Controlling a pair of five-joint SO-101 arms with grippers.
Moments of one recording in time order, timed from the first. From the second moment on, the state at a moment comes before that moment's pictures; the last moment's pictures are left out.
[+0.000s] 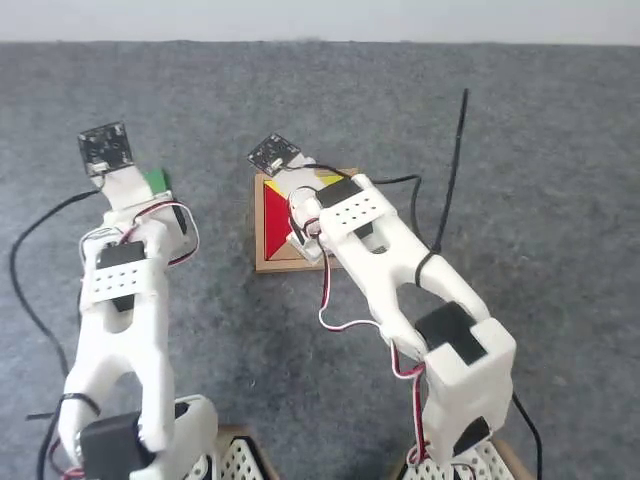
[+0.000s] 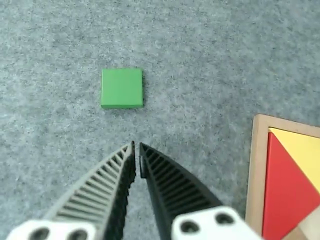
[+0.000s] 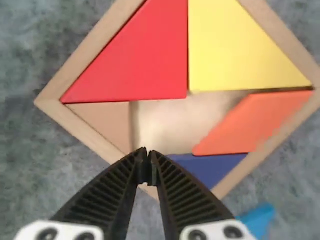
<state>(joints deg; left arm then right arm) -19.5 -20.6 52.6 28.2 11.1 -35.2 19.1 4.2 57.8 15.2</state>
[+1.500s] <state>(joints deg) -25.7 71.8 -73.4 86.9 3.6 -23.5 -18.4 52.3 24.8 15.3</state>
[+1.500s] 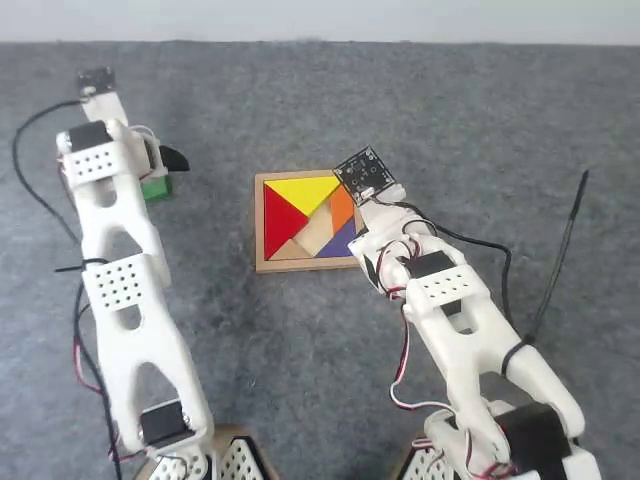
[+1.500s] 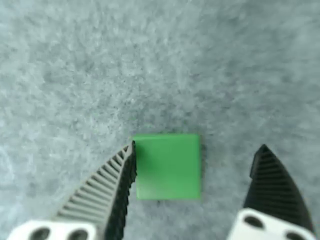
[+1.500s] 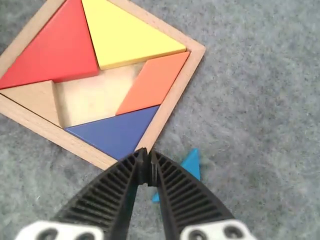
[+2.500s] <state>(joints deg) -26.5 81.6 -87.9 96.5 0.0 -23.5 -18.4 52.3 24.8 15.3</state>
